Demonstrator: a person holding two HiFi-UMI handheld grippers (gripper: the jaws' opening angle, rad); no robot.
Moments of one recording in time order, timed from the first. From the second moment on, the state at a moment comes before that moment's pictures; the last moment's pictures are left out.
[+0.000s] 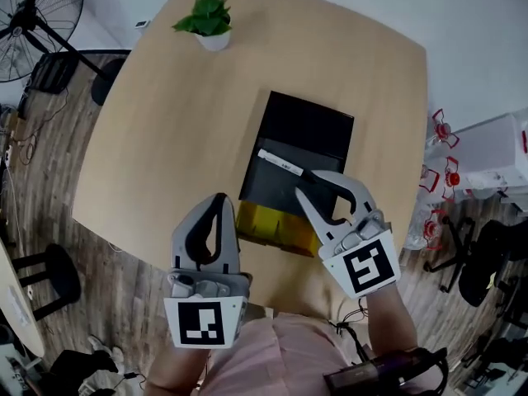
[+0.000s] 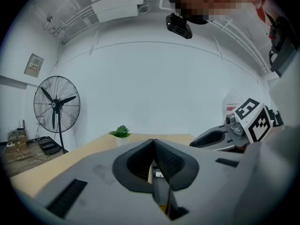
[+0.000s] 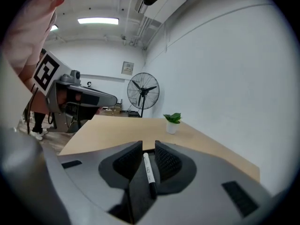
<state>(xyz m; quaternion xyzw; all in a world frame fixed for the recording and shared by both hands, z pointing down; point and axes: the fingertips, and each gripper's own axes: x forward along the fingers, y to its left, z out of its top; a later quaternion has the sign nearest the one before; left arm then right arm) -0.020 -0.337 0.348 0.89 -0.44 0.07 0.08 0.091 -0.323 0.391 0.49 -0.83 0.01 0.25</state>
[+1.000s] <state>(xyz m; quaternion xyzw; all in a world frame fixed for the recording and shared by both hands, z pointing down) -0.026 -0.368 0.419 0.87 -0.46 0.12 0.11 0.107 -0.352 0.508 0.43 -0.81 0.14 0.38</state>
